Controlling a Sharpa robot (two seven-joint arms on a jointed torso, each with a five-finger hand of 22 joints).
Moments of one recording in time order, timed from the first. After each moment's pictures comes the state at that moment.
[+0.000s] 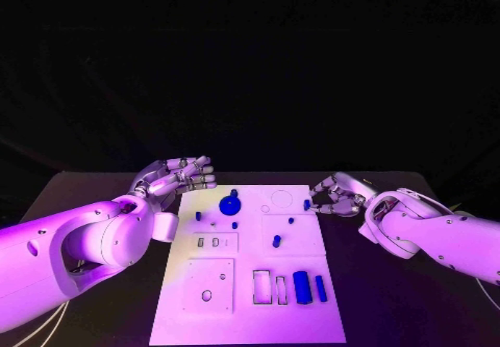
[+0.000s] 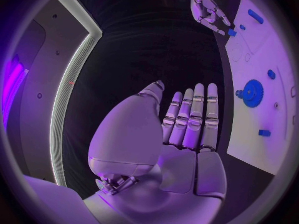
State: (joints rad) left arm 1.26 -0.95 0.00 1.71 0.06 -0.41 0.34; left_hand 1.42 -0.08 0.18 0.26 0.23 0.90 0.22 0.11 0.07 0.99 0.18 0.10 0.07 1.03 0.14 0.13 0.12 0.17 0.78 0.28 0.41 0.18; right arm 1.24 -0.94 -0.10 1.43 -1.20 -0.45 0.04; right_hand 1.43 -0.15 0.09 0.19 0.35 1.02 0.15 0.07 0.15 1.46 0.07 1.44 1.31 1.46 -0.01 1.55 1.31 0.07 1.38 0.10 1.32 1.31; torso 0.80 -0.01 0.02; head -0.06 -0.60
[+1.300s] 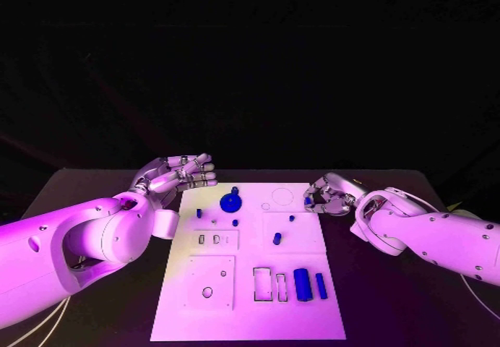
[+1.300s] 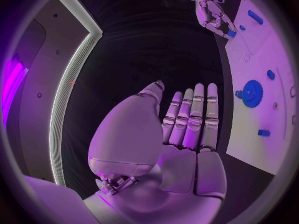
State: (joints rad) left arm 1.26 -0.95 0.00 1.71 0.06 -0.41 0.34; left_hand 1.42 -0.08 0.18 0.26 0.23 0.90 0.23 0.11 0.07 0.99 0.18 0.10 0.07 1.03 0.14 0.12 0.12 0.17 0.78 0.28 0.41 0.18; right arm 1.23 -0.87 -0.10 1.37 -1.21 -0.44 0.04; right_hand 1.47 -0.12 0.12 0.16 0.33 1.06 0.13 0.09 0.16 1.46 0.06 1.46 1.31 1.46 -0.01 1.55 1.31 0.07 1.40 0.10 1.33 1.31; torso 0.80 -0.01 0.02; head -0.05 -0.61
